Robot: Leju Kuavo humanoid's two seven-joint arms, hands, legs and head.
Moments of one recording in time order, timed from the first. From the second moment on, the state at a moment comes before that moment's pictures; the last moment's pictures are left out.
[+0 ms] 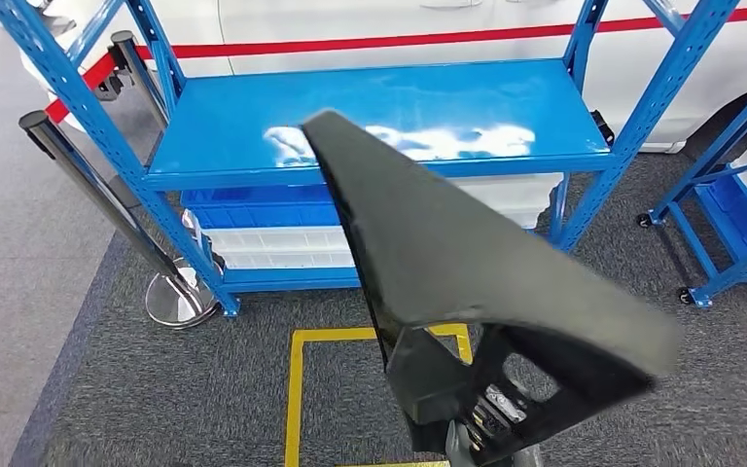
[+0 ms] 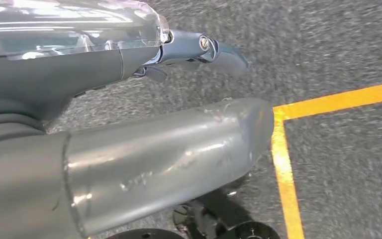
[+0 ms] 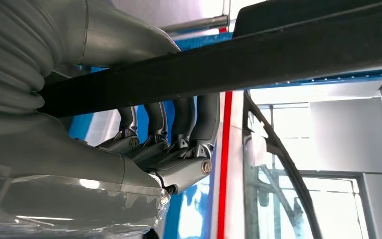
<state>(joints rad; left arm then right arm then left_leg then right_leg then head) -0.05 -0.09 0.78 -0.21 -0.77 0.08 -0.37 0.42 0.08 0.41 -1.98 0.10 -0.20 -0.55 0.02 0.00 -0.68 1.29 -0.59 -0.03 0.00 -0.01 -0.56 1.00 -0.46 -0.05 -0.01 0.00</state>
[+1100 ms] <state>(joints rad) -0.03 -0.09 0.91 -0.22 -0.76 0.08 -0.39 0.63 0.34 -0.08 -1.94 0.00 0.11 -0.65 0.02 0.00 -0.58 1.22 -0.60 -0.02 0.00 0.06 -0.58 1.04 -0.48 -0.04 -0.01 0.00</state>
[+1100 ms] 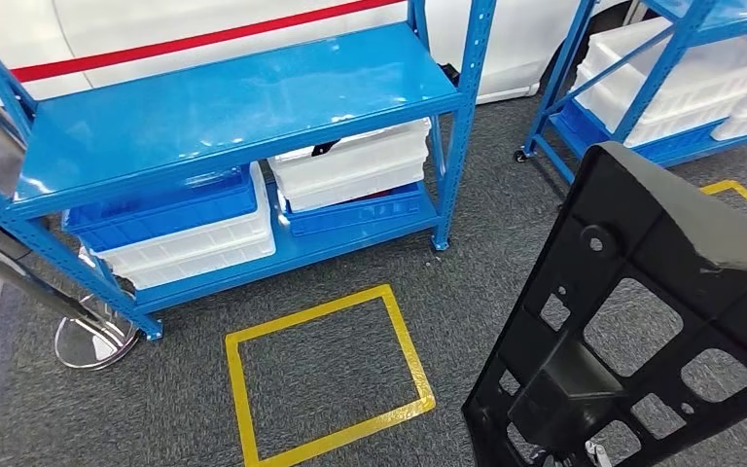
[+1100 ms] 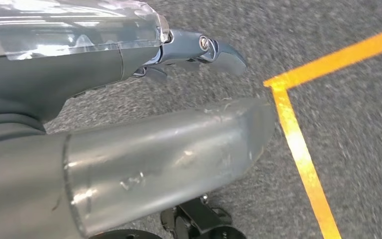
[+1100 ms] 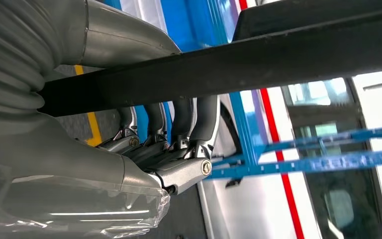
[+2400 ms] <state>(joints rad) -0.04 -0.11 1.01 -0.22 -0.73 0.06 -0.39 0.56 0.36 -0.03 -1.90 0.15 0.09 -0.64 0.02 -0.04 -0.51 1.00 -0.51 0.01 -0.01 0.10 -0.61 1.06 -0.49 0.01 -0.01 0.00</state>
